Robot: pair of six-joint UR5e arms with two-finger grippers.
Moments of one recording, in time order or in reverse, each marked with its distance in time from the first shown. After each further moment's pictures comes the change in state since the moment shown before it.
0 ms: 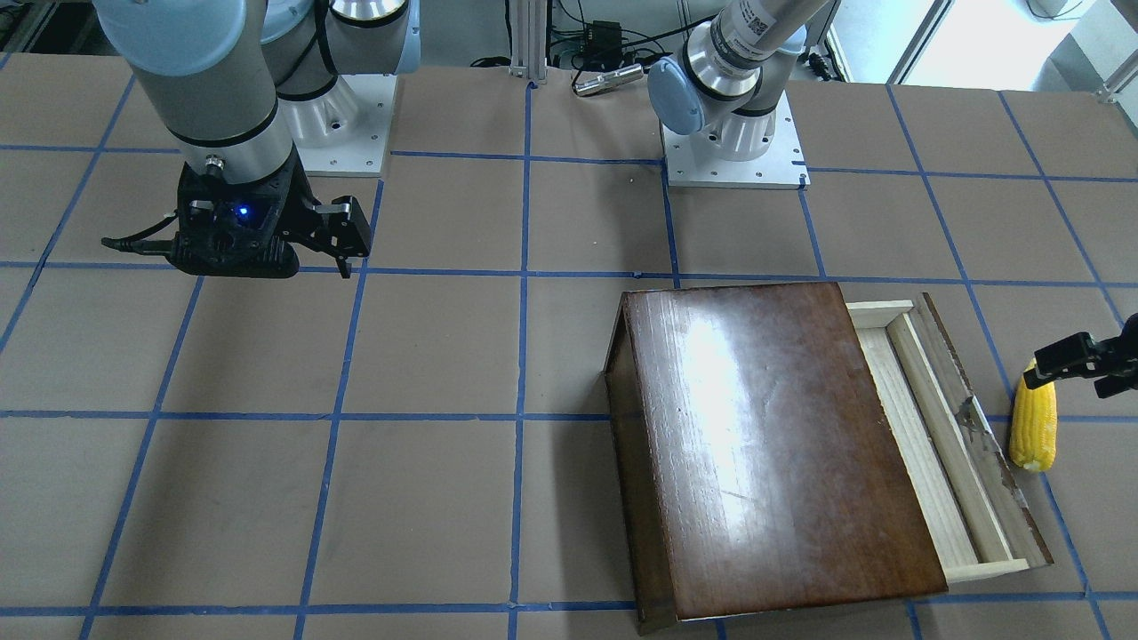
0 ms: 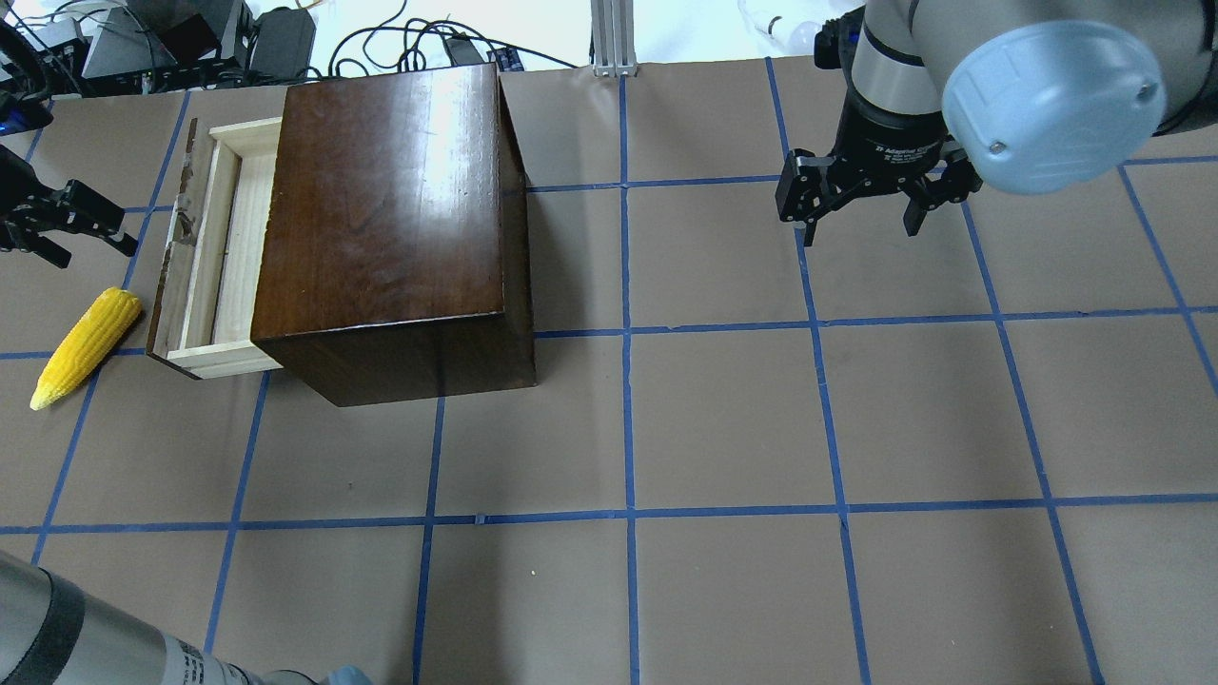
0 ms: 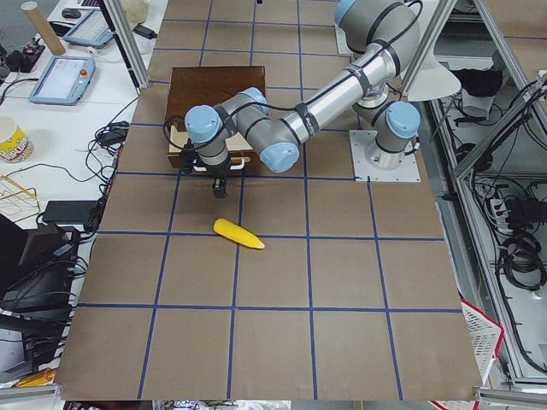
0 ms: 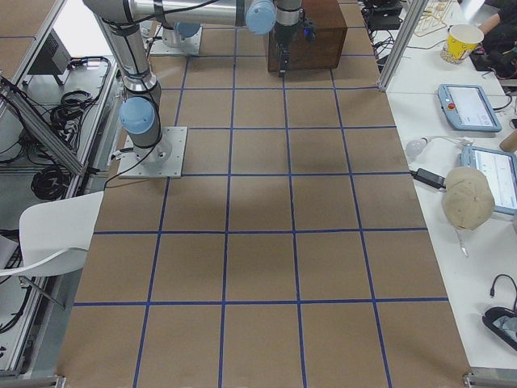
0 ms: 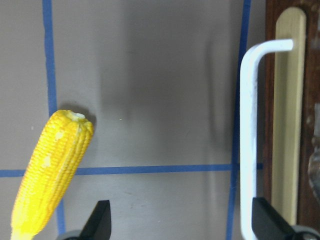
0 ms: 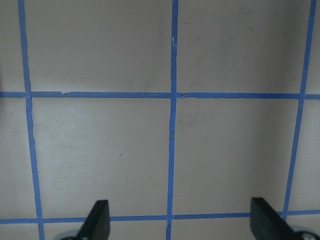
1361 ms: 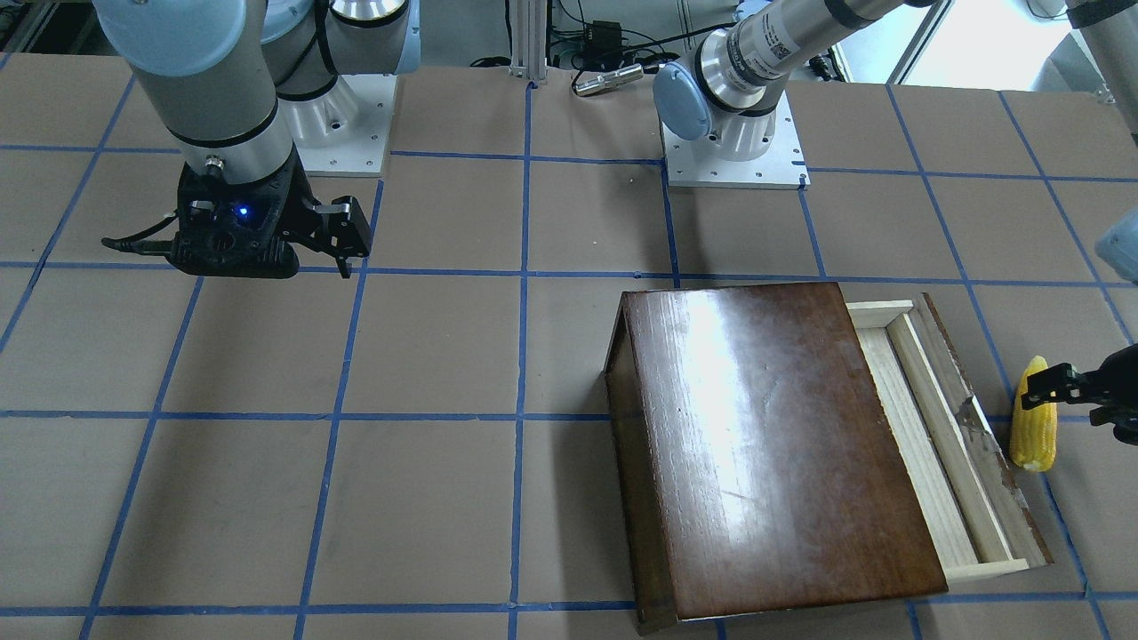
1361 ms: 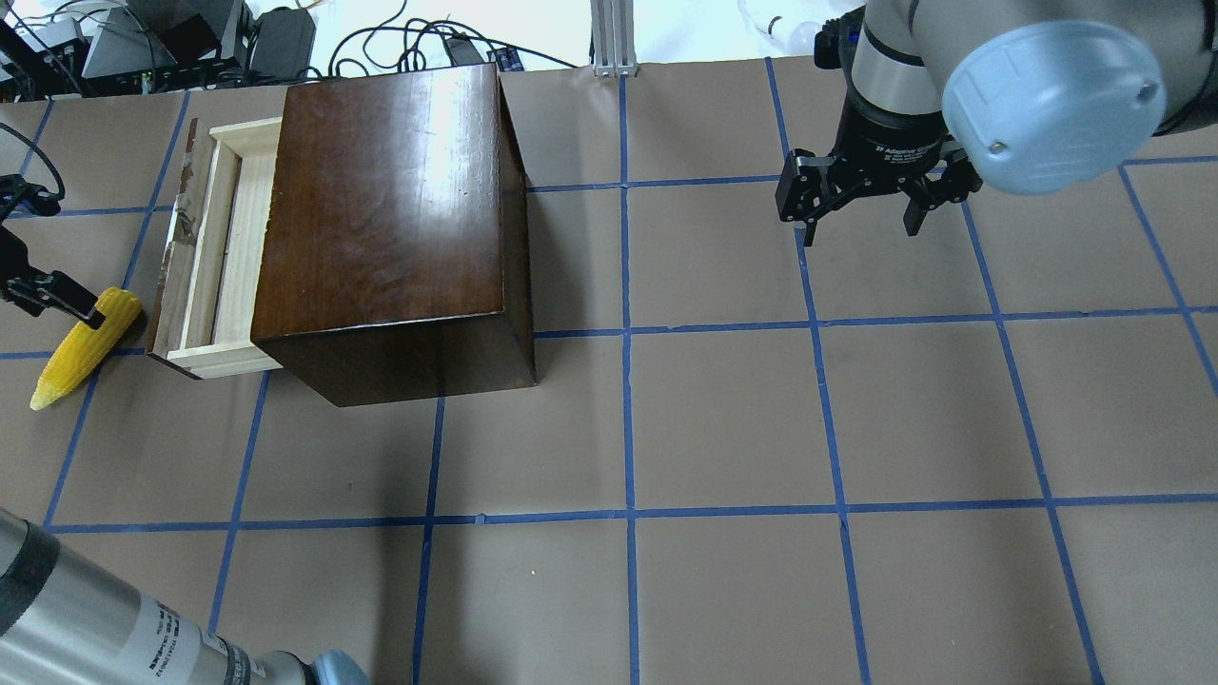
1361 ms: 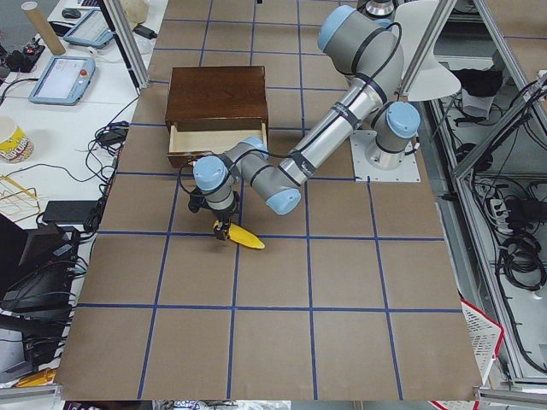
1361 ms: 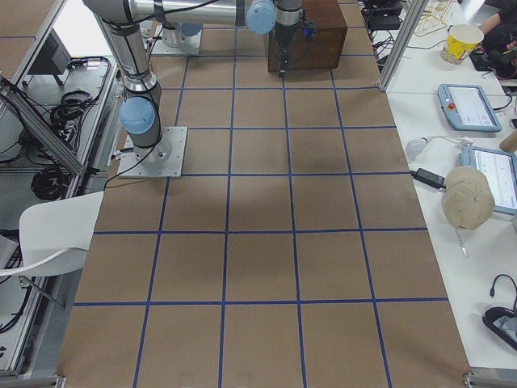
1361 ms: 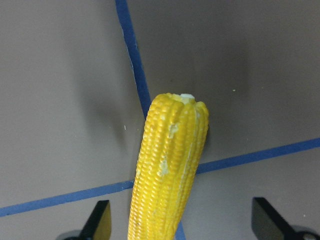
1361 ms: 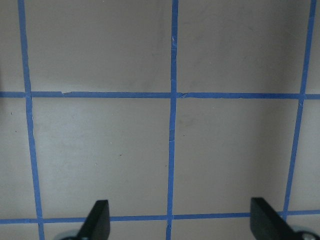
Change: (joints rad) left arm 0.068 -0.148 -0.079 0.266 0.080 0.224; right arm 0.000 0.000 0.000 0.000 0.000 0.000
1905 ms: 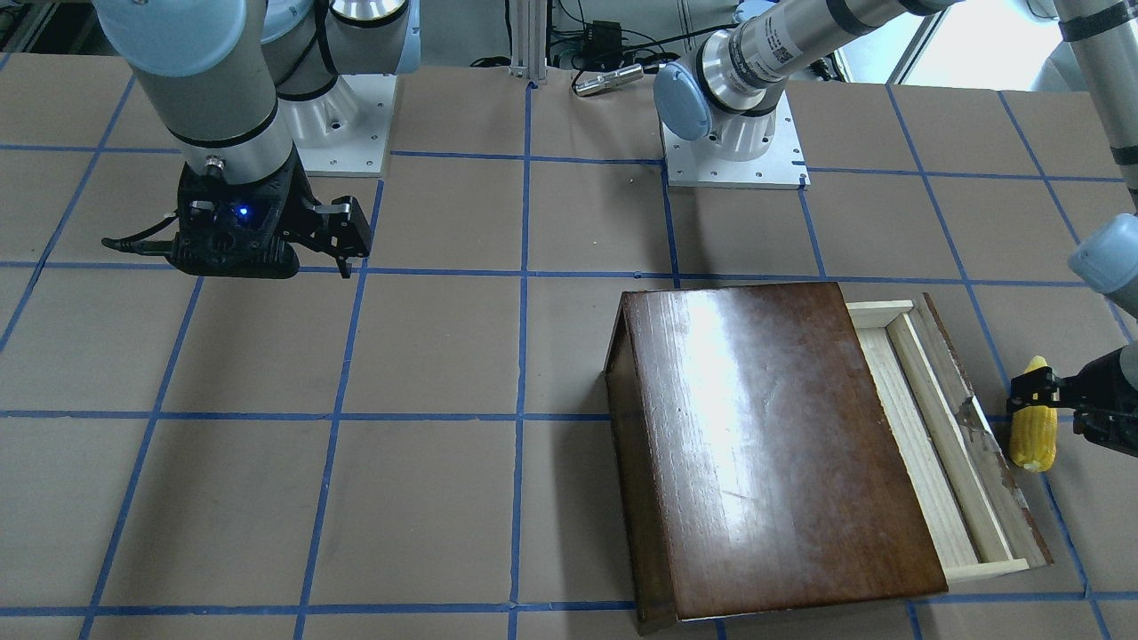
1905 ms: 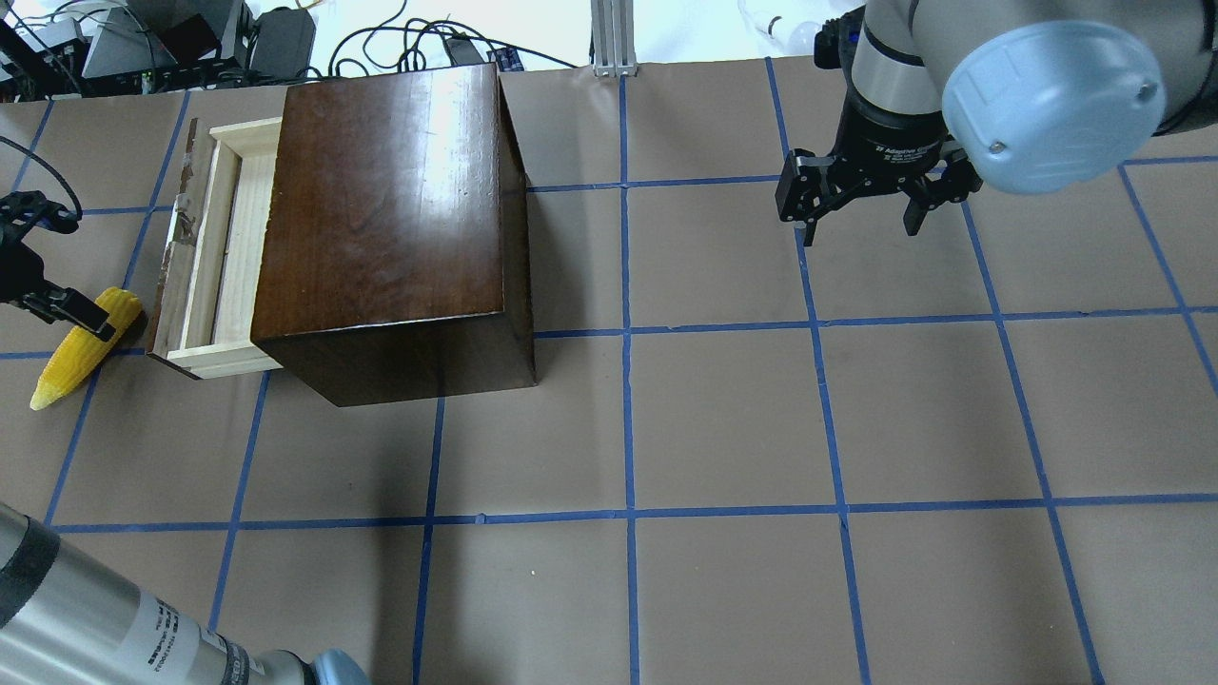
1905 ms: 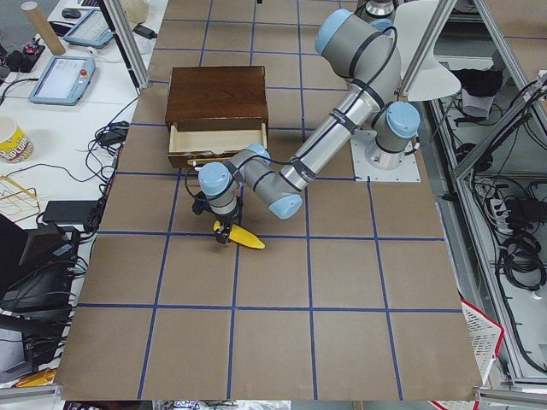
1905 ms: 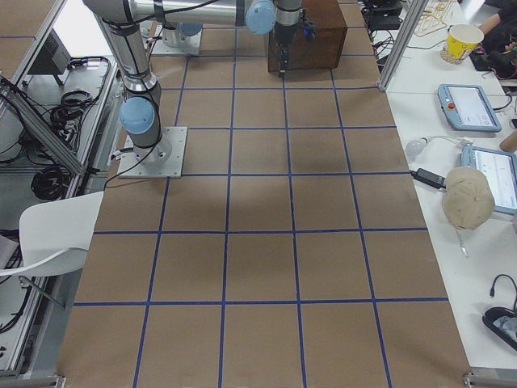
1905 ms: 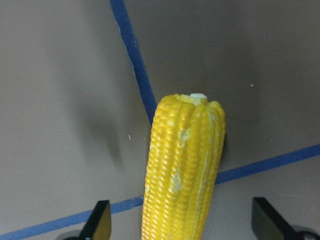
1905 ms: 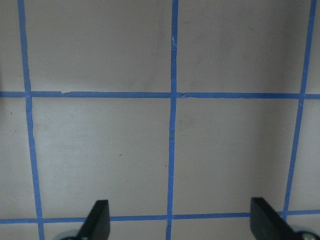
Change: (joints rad) left arm 0.003 -0.027 -0.037 0.062 0.002 0.087; right arm 0.000 0.000 0.000 0.000 0.000 0.000
